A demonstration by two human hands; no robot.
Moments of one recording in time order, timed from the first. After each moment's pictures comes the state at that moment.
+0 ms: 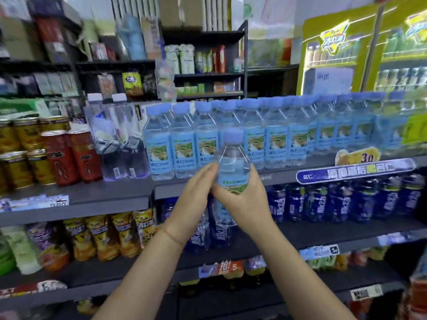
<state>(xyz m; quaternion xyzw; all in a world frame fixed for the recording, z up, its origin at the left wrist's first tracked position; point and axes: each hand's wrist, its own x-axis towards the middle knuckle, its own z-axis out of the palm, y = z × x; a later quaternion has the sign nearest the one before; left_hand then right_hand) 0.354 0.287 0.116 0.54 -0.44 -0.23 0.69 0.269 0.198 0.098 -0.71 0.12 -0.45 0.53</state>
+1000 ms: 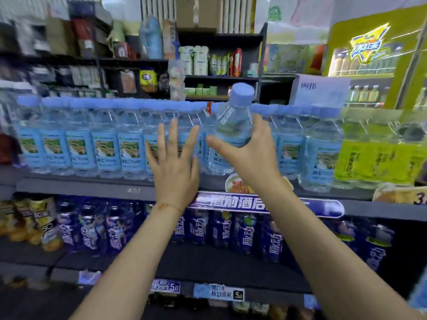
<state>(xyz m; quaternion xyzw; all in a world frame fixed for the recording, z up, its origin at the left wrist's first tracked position) 0.259 -0.013 0.107 0.78 -0.30 0.48 0.27 0.132 -0.118 0.172 -0.80 0.08 -0.48 0.34</state>
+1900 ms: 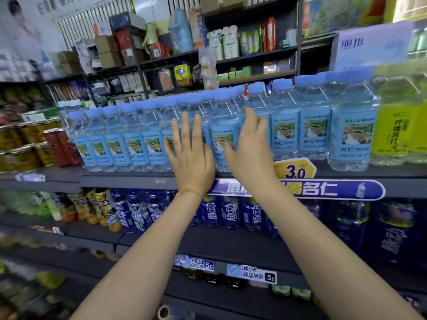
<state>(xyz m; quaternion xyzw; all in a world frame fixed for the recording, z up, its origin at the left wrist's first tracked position) 0.258 -0.019 0.103 0.80 -0.26 0.47 0.27 0.153 -0.110 0.144 -0.84 0.10 -0.45 0.27</state>
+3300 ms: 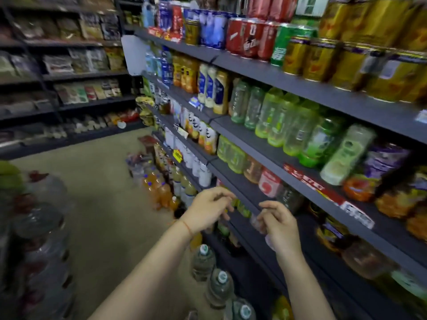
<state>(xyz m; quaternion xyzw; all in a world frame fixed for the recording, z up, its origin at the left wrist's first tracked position) 0.550 0.842 -0.104 0.79 0.03 -0.07 0.61 0.558 0.653 -0.139 -0.75 0.04 0.00 0.66</state>
